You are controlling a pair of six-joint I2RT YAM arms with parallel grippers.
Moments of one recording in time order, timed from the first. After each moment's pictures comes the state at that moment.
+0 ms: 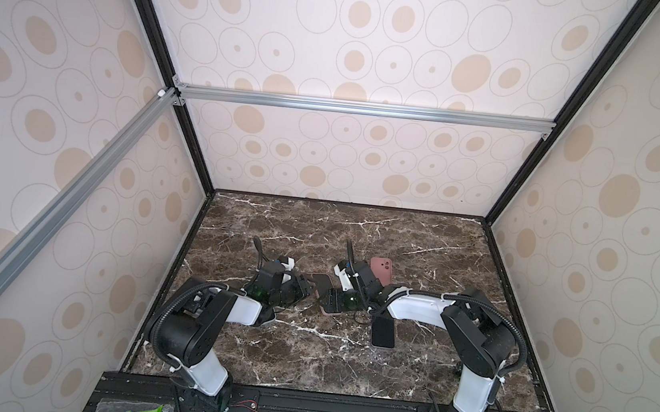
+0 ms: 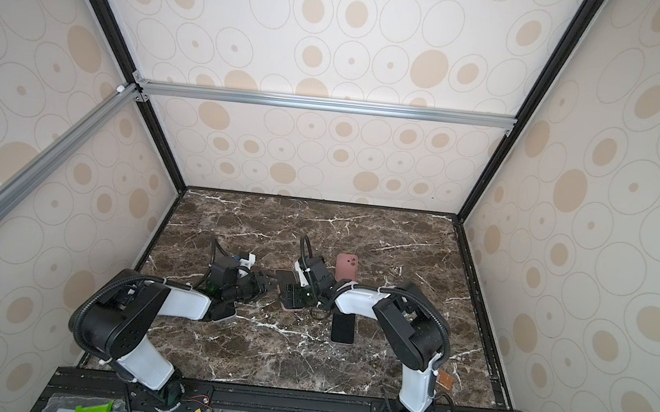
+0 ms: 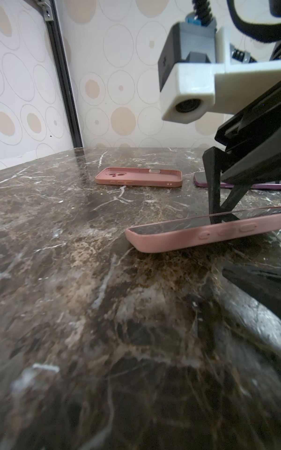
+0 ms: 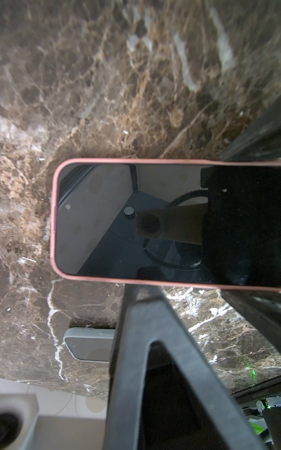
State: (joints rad) left arm -0.37 1.65 0.47 0.64 0.48 -1.04; right arm 0.78 1.87 1.02 -0.01 -0.26 0.56
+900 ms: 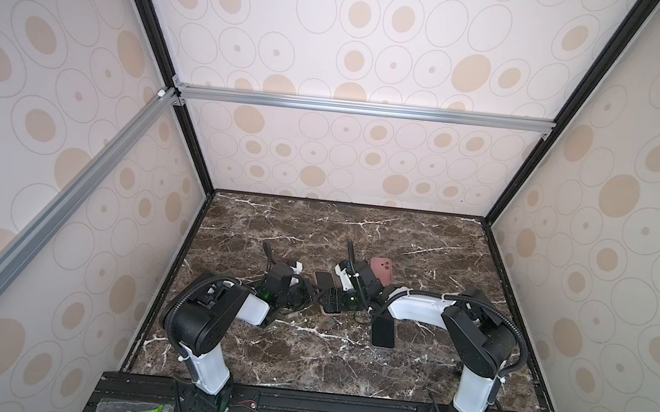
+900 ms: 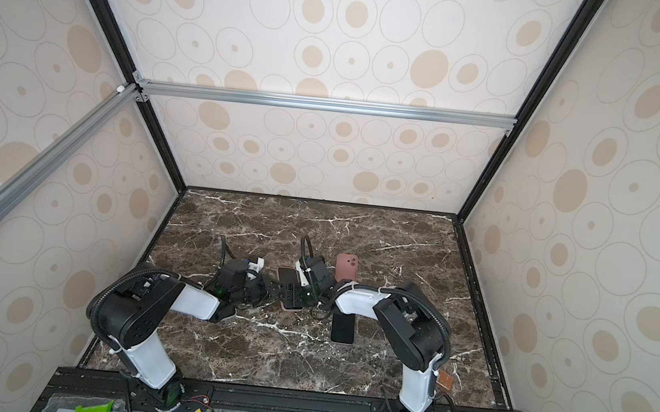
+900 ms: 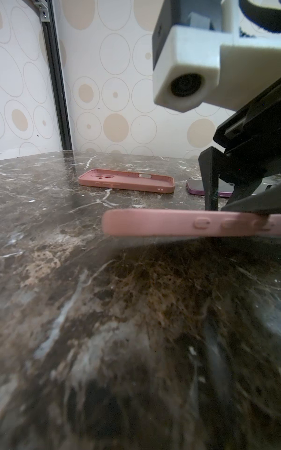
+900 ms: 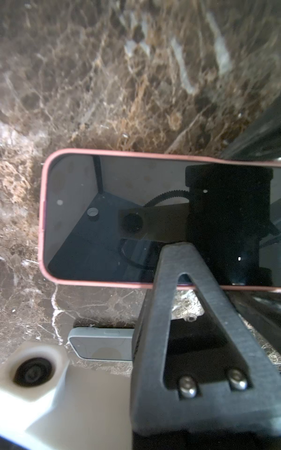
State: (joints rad) left arm -0.43 1.70 0.50 0.65 0.49 -1.08; right arm 0.78 1.86 1.01 -0.01 -0.26 0.58
